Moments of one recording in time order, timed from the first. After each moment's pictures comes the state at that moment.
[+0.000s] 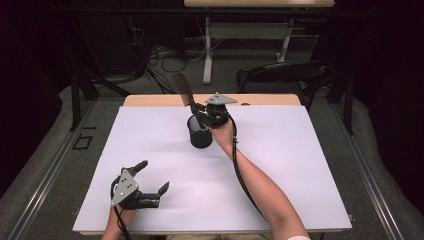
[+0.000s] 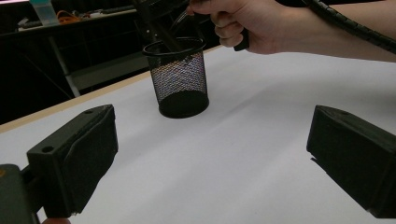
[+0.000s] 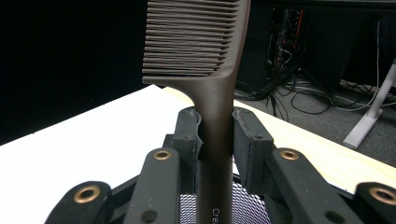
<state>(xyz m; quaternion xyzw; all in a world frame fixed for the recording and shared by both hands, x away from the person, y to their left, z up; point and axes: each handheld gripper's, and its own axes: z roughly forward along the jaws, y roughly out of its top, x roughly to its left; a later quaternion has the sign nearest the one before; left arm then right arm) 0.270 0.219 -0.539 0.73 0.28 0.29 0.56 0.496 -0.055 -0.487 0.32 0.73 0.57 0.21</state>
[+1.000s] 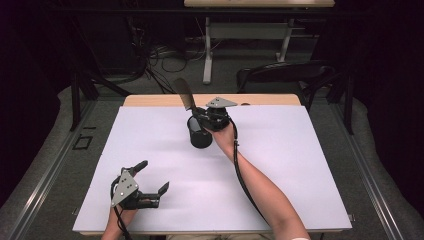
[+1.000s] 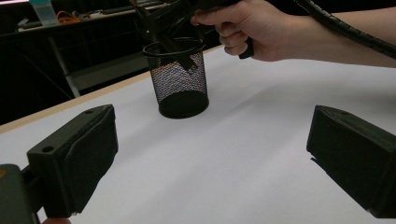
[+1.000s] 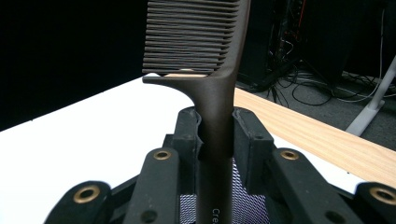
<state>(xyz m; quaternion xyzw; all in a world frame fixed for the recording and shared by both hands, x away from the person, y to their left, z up) 0.270 0.219 -0.539 0.73 0.28 0.29 0.56 0.493 -0.058 -0.499 0.32 0.73 0.56 0.20</state>
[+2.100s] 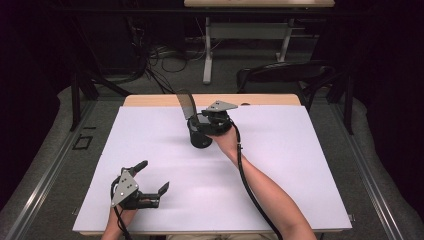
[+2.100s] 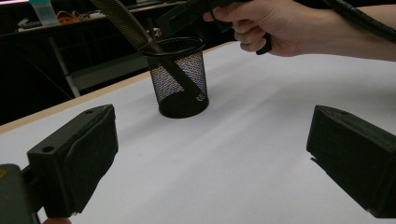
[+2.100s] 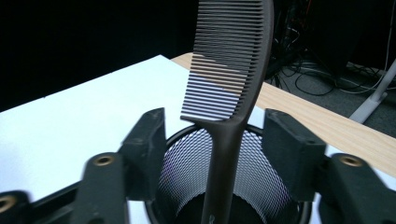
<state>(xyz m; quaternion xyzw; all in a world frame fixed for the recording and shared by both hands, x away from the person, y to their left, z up) 0.270 0.218 -0.538 0.73 0.28 0.29 0.56 0.475 -0.063 -0.493 0.31 0.76 0.53 0.19</state>
